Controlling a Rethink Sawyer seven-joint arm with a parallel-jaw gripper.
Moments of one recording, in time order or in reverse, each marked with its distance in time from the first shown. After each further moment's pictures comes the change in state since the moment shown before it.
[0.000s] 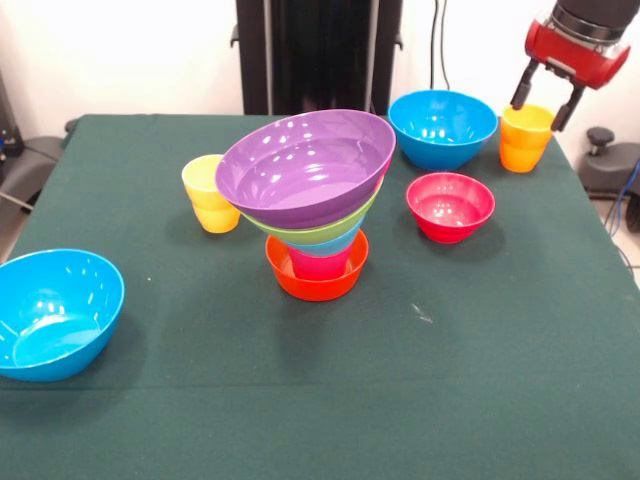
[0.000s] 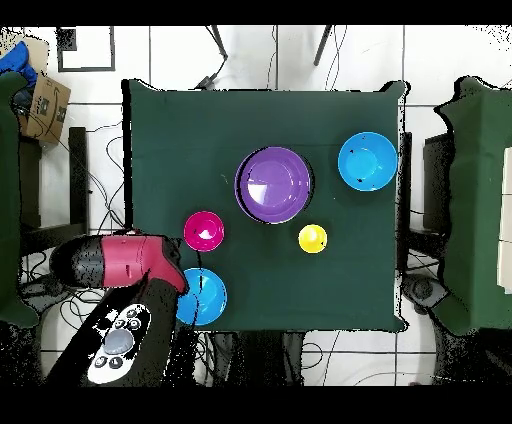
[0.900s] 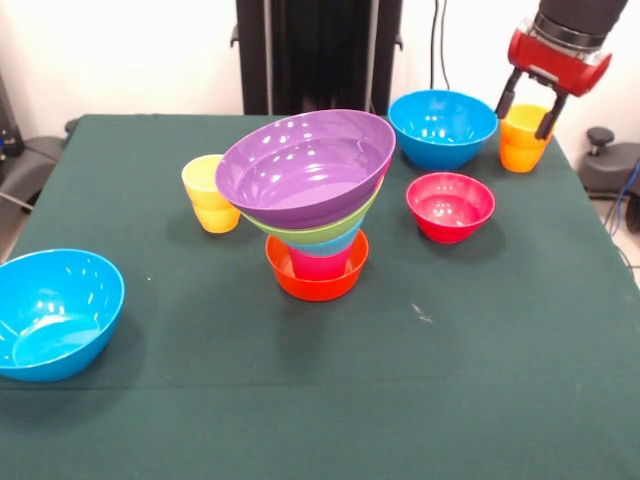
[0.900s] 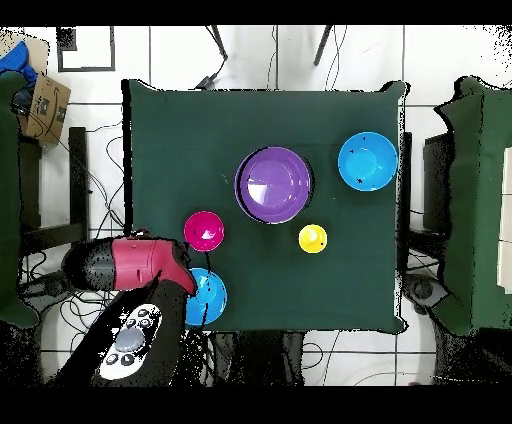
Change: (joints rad) arm -0.024 0.000 0.010 0.031 -0.025 -0.071 0.000
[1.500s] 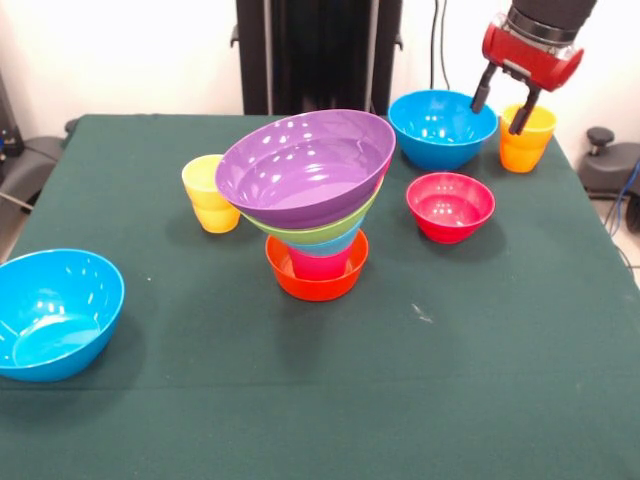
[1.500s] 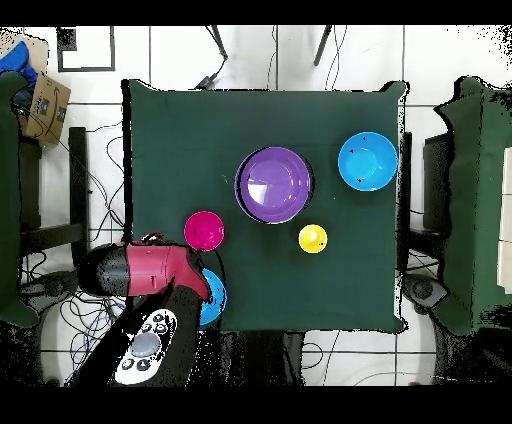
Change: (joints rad) arm -0.036 -0.023 0.000 0.052 -0.040 -0.039 0.000
